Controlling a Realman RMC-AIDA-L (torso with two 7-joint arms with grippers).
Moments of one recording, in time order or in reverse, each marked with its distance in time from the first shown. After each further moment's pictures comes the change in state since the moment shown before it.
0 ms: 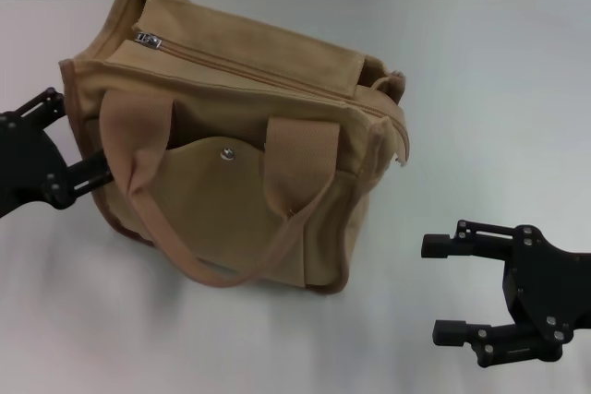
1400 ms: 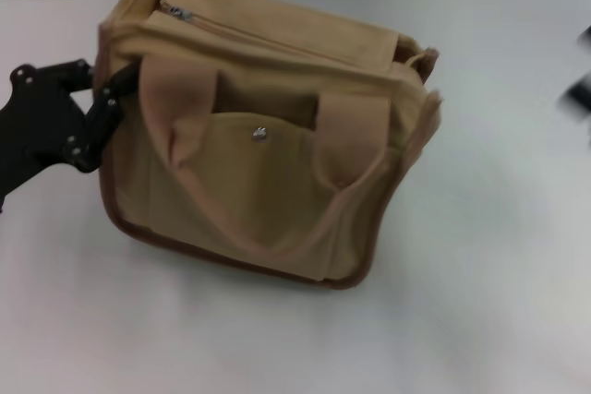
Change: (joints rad) left arm -0.055 -0.045 -0.022 0.000 -0.072 0.105 0.049; right arm -0.072 -0.001 0.197 0.126 0.488 -0.018 -0.058
